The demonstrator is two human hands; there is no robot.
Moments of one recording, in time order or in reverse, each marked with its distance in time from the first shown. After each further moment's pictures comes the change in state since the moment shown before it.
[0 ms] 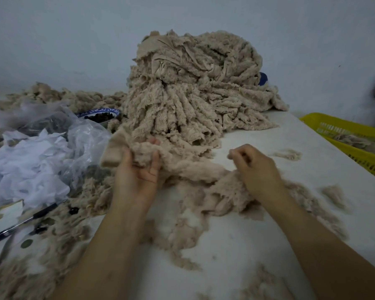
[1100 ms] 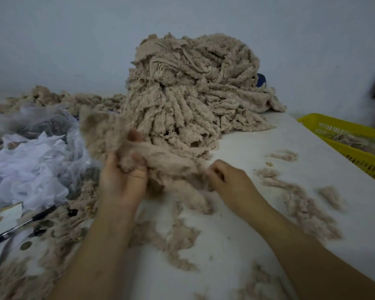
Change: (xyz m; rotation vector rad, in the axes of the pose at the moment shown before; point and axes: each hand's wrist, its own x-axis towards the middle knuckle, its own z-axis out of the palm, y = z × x) left_hand 0.004 0.019 -0.004 -0.234 -0.231 -0.006; right_hand -0.017 -0.014 0.024 -0.056 -0.284 -0.016
